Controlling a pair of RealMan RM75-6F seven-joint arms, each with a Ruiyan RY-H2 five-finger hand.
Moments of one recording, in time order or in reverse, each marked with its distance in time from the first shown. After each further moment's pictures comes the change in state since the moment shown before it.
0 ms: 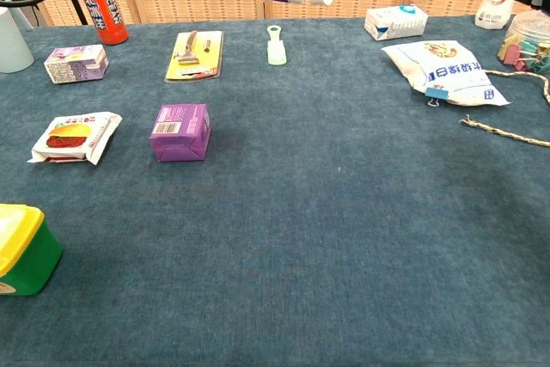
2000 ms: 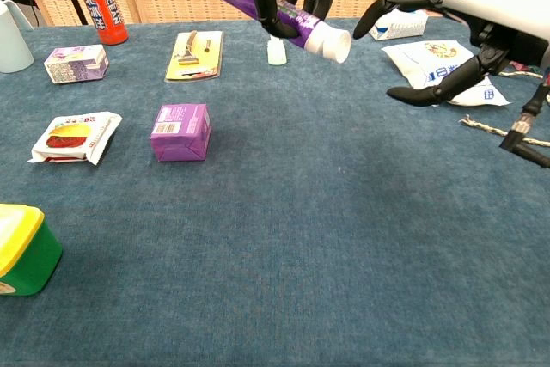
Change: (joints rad) left arm -0.191 -0.042 0.132 0.078 -0.062 -0.138 0.055; right arm 0.110 0.006 -0.156 -0.027 -0.193 -0.030 -0.793
